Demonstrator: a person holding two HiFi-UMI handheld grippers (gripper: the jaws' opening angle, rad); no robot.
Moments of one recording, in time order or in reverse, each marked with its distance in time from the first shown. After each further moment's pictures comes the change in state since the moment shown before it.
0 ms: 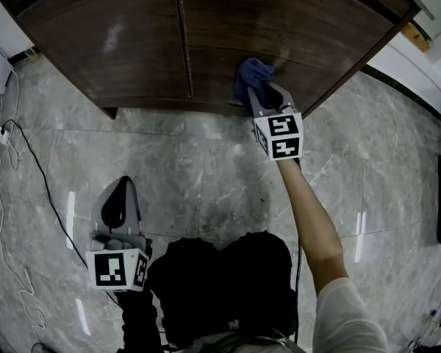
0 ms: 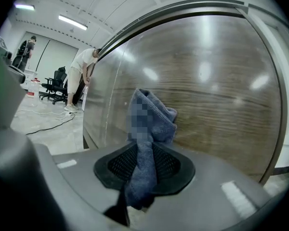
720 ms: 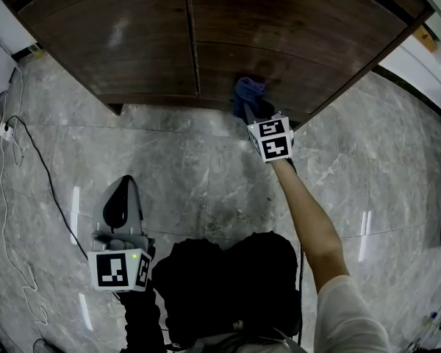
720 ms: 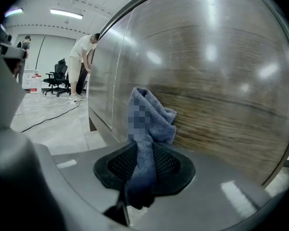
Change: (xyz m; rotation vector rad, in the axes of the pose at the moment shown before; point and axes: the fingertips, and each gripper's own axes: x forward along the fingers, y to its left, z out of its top) left arm 0.001 0.009 -0.006 0.001 0.013 0.020; right arm 0.032 0.039 -0.089 0.022 0.185 0.077
